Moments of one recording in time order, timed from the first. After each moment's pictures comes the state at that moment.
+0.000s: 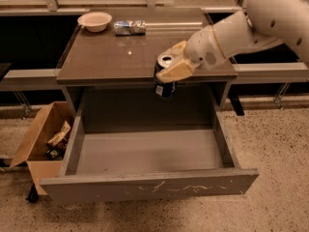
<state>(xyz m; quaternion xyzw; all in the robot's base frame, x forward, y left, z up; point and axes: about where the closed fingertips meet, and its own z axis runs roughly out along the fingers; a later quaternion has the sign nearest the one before) 0.588 -0.039 0.906 -0.60 0.66 0.27 0.36</state>
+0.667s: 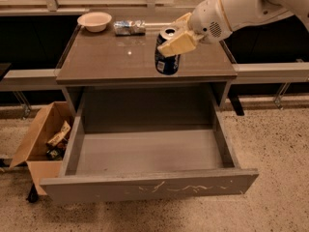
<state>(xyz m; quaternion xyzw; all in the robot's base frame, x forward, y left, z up) 0.612 -0.045 0.969 -0.58 0.67 0.25 0.39</state>
